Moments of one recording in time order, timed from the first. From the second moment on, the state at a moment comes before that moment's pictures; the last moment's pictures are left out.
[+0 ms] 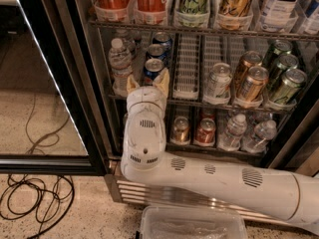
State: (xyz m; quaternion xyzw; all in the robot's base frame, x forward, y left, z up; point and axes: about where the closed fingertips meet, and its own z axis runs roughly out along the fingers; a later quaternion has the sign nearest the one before) arm 0.633 0.011 0.872 -0.06 0.70 -0.09 0.70
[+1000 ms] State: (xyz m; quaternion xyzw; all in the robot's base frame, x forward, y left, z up) arm 0.651 -0.002 0.867 -0.03 0.71 -0.10 0.70
